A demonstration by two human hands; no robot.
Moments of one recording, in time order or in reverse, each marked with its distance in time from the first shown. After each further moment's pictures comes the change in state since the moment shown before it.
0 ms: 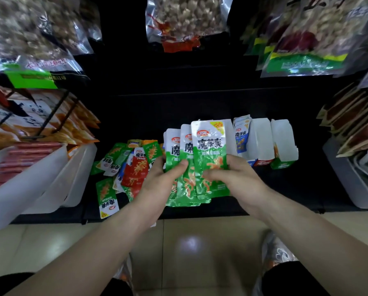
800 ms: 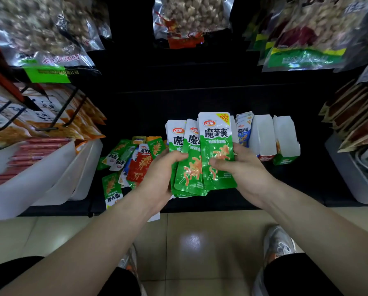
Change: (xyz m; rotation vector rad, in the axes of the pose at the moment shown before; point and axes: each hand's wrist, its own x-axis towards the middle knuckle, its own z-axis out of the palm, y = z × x) left_hand -0.016 0.020 0.002 -0.133 -0.030 -0.161; right_hand -0.006 -0.002 0.001 0.152 0.034 0.006
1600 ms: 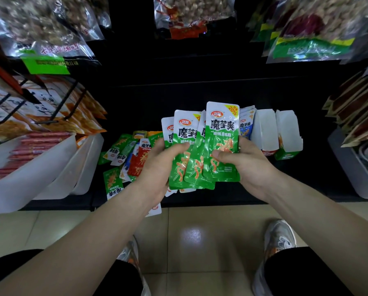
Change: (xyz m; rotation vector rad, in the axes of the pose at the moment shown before) left_hand -0.002 0.003 -0.005 0.045 0.087 0.104; right_hand 0.002 0.000 -0.001 0.039 -0.012 -0.001
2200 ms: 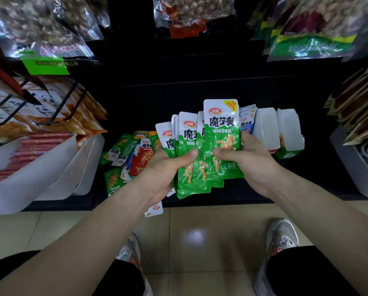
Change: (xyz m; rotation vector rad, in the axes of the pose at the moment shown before) left_hand -0.002 0.004 0.001 0.075 -0.120 -0.088; right_hand 0.002 -0.005 -0.003 -0.104 0.009 -0.045
